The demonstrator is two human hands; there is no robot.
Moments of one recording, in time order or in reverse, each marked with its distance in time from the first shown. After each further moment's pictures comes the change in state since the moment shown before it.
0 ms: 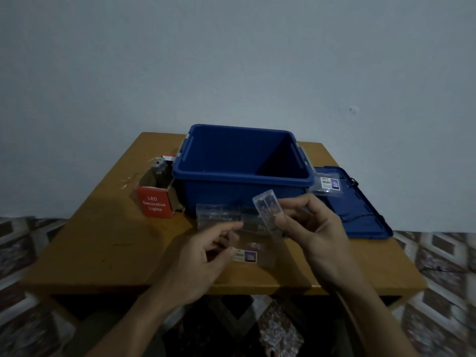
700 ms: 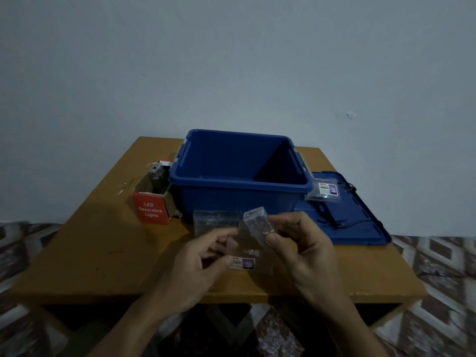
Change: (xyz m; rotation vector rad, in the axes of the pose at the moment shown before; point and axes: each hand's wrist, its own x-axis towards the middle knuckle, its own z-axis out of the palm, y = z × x) left_hand 0.005 -0.011 -0.002 -0.058 -0.033 -0.013; right_hand -0.010 0.021 0.011 -0.210 0.041 -0.188
